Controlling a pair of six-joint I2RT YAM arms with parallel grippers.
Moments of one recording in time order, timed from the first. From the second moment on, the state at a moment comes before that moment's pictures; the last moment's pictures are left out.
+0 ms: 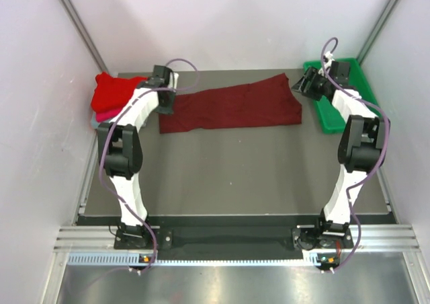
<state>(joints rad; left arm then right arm) -0.19 1.98 1.68 -0.72 -0.16 0.07 -0.11 2.04 1.60 -0.21 -0.47 0.37</state>
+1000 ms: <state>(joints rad) -0.03 2.30 1.93 -0.76 0.05 0.01 -0.08 2.00 1.38 -0.36 -0.40 0.23</state>
